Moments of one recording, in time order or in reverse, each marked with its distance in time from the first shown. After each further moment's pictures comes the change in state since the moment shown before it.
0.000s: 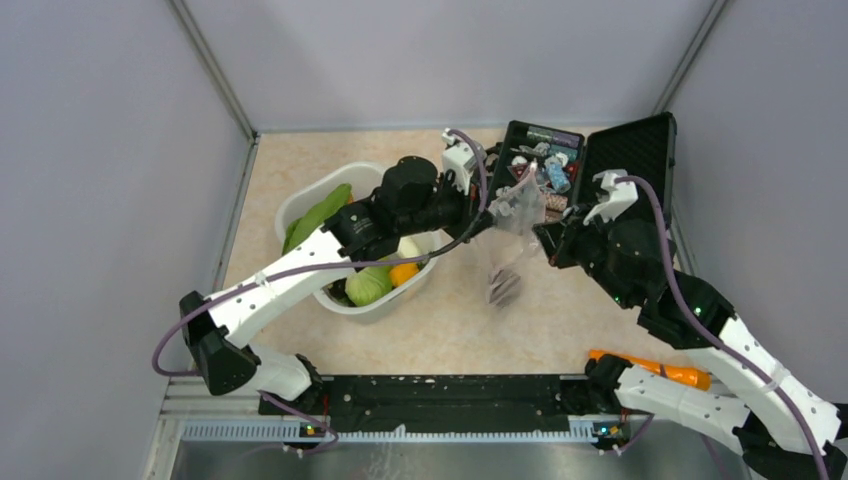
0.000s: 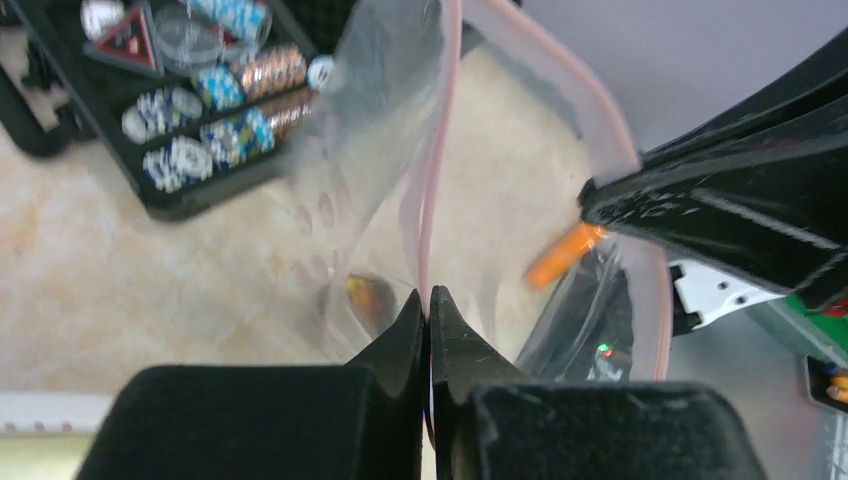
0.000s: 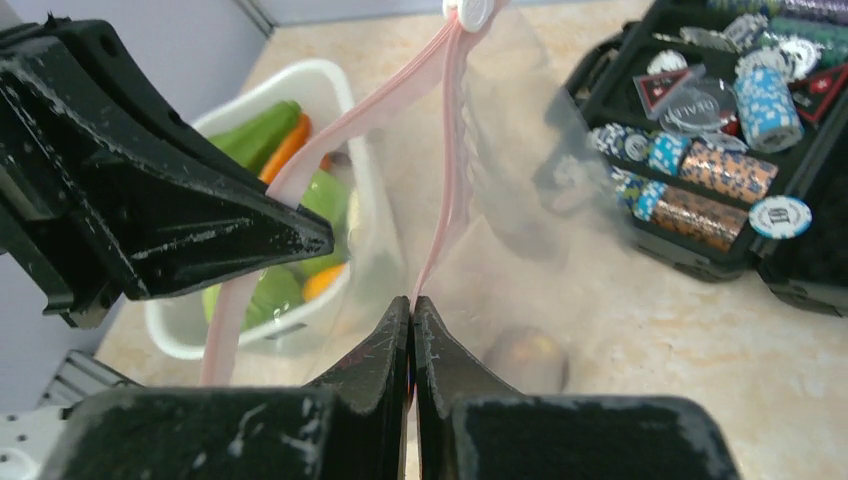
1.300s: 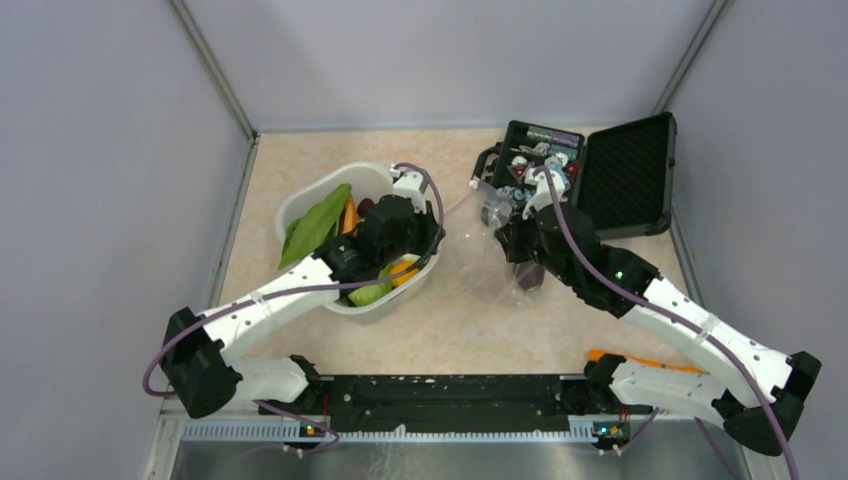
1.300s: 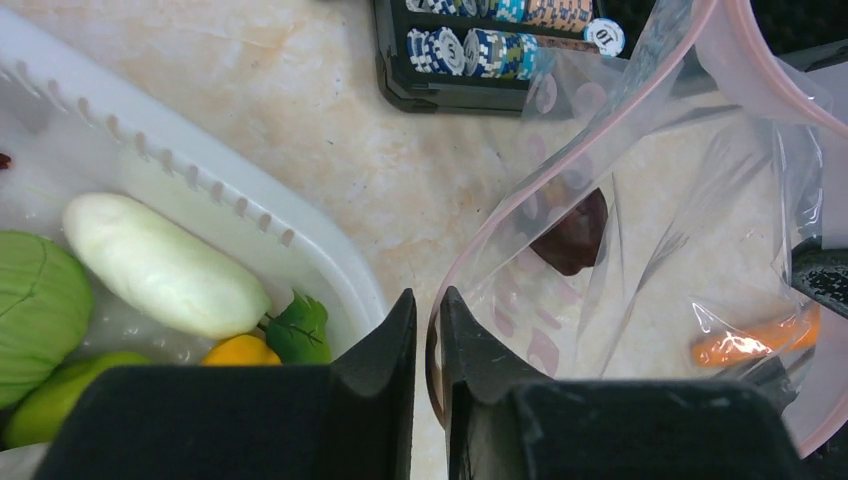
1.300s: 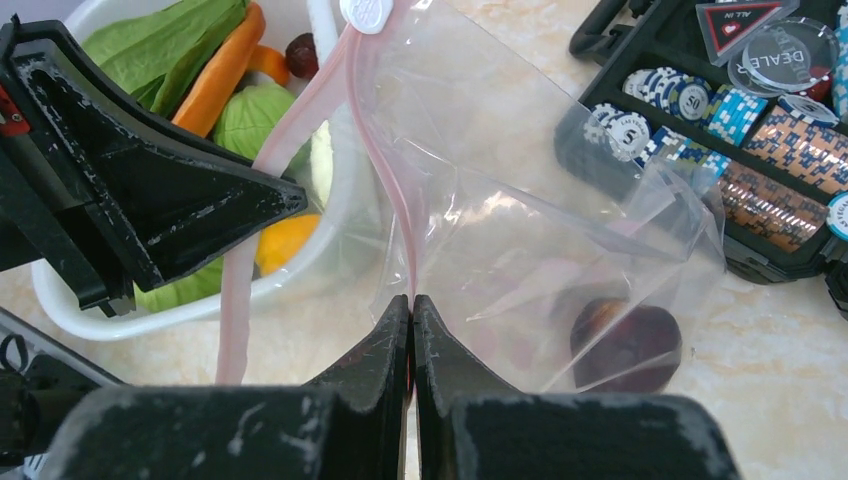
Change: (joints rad) left arm 0.085 -0.145 -0.459 0.133 -0.357 -0.158; right arm 0.000 0.270 -0.066 0.106 -0.059 -0.053
